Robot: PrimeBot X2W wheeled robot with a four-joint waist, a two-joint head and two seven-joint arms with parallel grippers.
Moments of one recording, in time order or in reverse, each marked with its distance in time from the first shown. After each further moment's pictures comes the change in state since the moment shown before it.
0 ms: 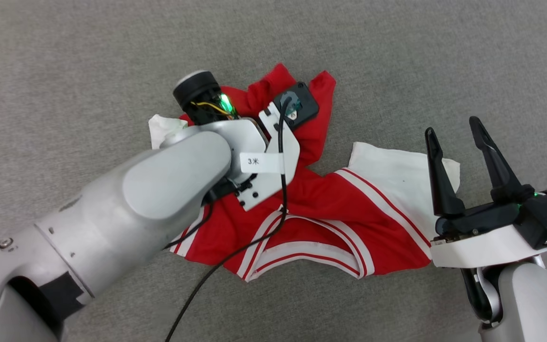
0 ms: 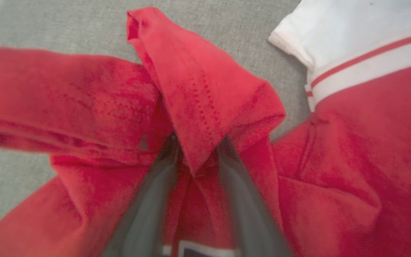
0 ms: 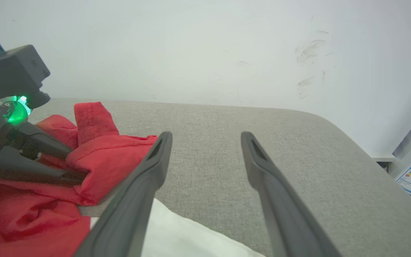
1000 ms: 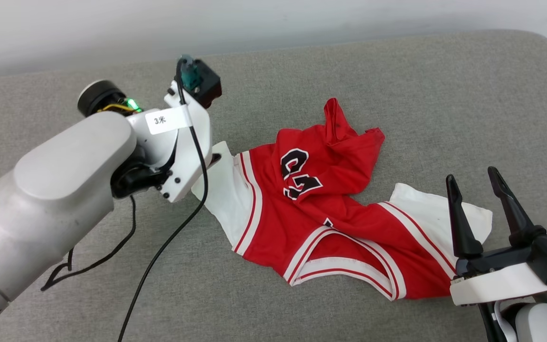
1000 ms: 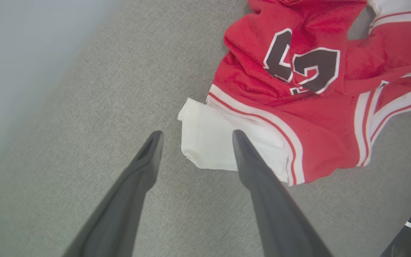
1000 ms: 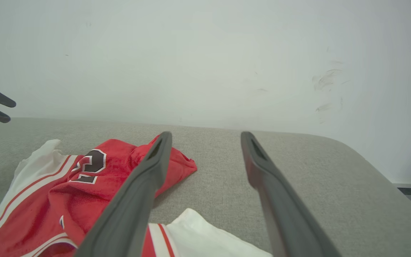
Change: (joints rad) left arm -0.026 0.231 0.000 -0.057 -0.304 -0.001 0.134; right arm 0.147 -0.035 -0.062 0.009 -0.004 0.000 0.000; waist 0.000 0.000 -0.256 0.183
